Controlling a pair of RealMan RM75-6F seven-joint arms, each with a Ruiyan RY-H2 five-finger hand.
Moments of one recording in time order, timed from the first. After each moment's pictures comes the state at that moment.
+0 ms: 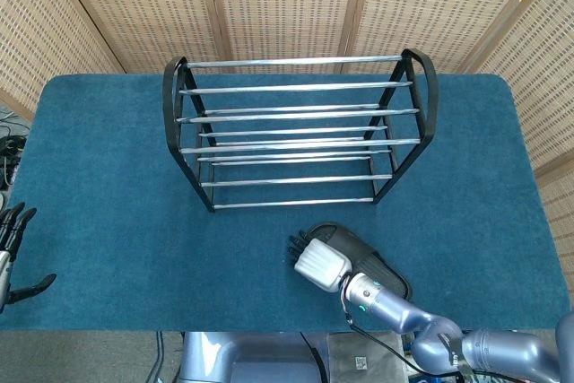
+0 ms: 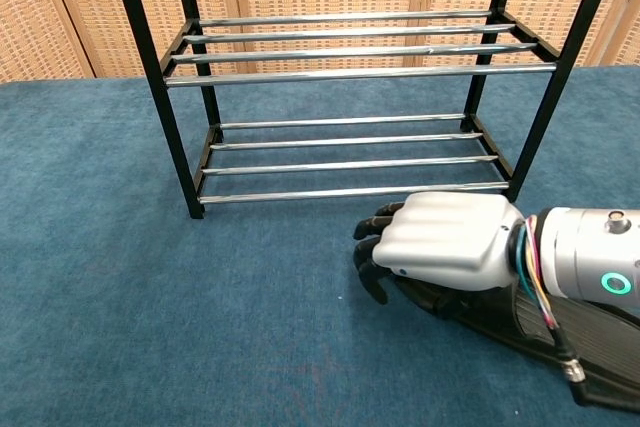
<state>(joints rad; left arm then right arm) -0.03 -1.04 -0.01 -1.70 1.53 1.52 0.00 0.71 -1.51 0.15 -1.65 -1.33 0.60 -0.80</state>
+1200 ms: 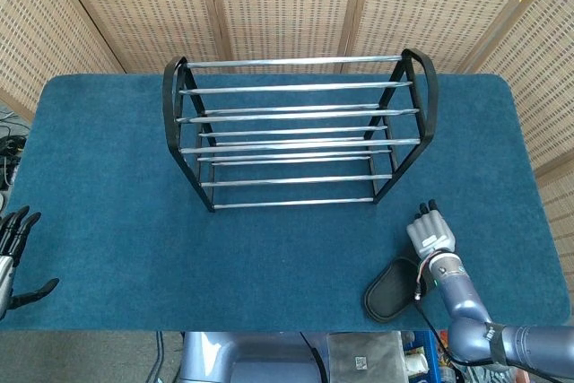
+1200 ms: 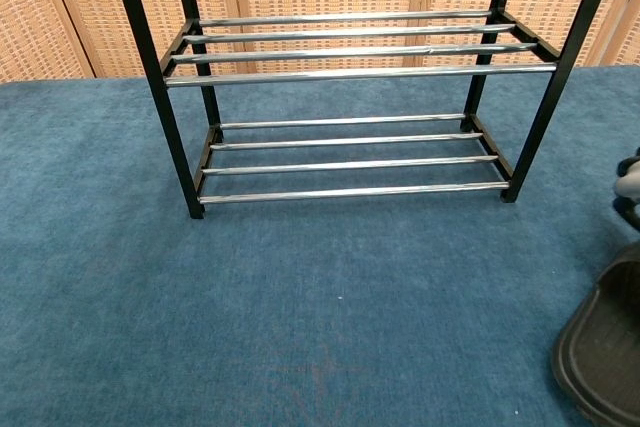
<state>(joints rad) -0.02 -1.04 0.01 -1.70 1.57 1.54 0.01 0.87 -1.23 -0.10 -1.82 -0.39 1.04 -1.30</state>
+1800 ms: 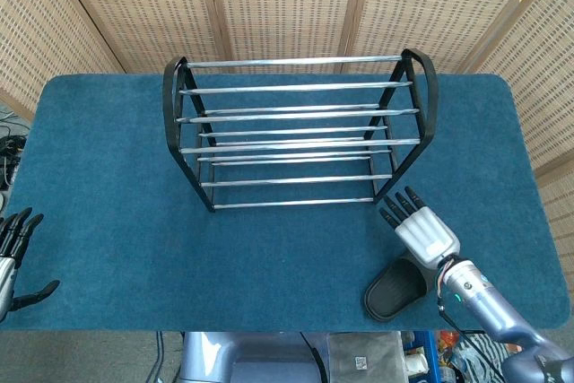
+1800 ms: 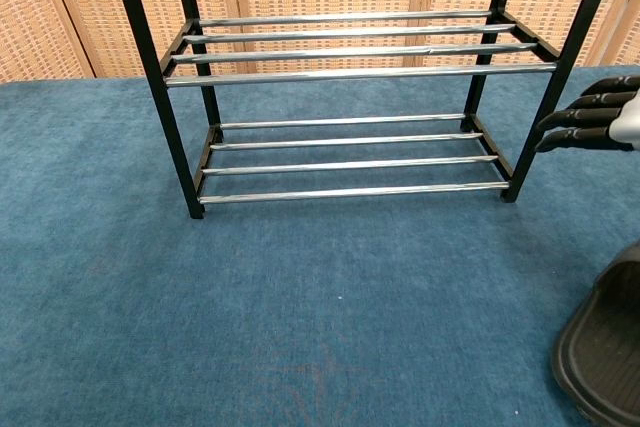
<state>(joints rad) -0.02 -1.04 0.01 -1.70 1.58 1.54 0.01 0.73 -1.02 -0.18 -1.83 -1.34 1.04 -0.67</state>
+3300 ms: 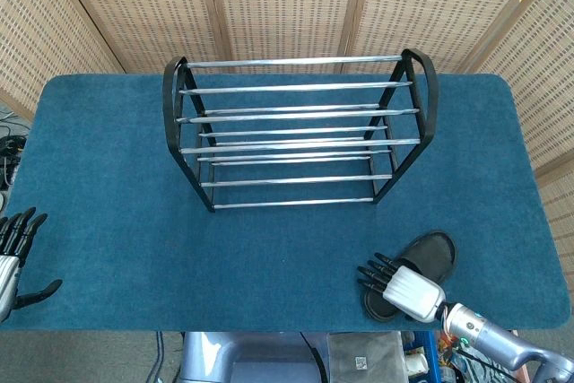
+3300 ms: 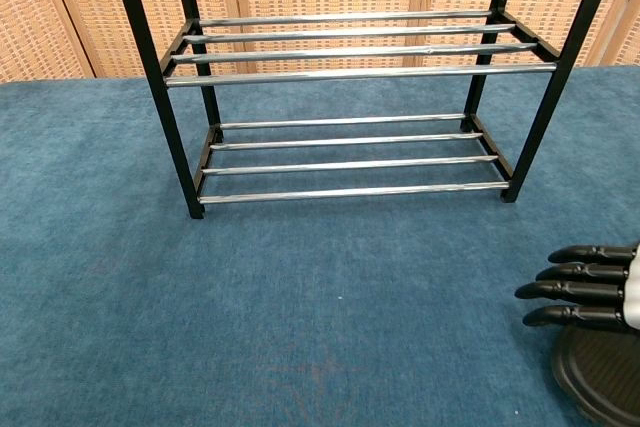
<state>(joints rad) -0.03 -1.04 0.01 -1.70 1.57 1.52 0.03 0.57 -1.27 -0.27 -1.38 -1.93 1.06 -0.14</state>
